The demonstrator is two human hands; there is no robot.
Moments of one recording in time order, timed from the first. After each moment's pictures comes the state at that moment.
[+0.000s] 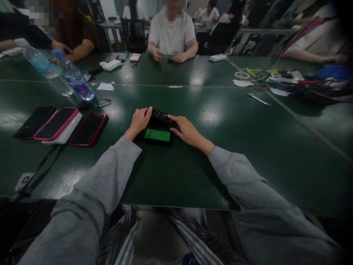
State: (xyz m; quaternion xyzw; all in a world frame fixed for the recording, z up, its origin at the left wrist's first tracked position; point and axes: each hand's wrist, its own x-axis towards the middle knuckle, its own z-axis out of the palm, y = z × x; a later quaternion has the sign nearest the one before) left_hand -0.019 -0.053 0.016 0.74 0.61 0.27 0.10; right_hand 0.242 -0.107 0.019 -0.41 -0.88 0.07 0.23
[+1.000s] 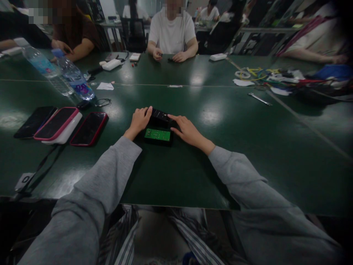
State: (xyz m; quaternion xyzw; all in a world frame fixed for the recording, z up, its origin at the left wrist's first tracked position) left_hand -0.019 -0.054 0.018 0.74 0.61 0.27 0.11; right_hand 0.241 -0.108 0.021 -0.41 -0.88 0.08 0.23
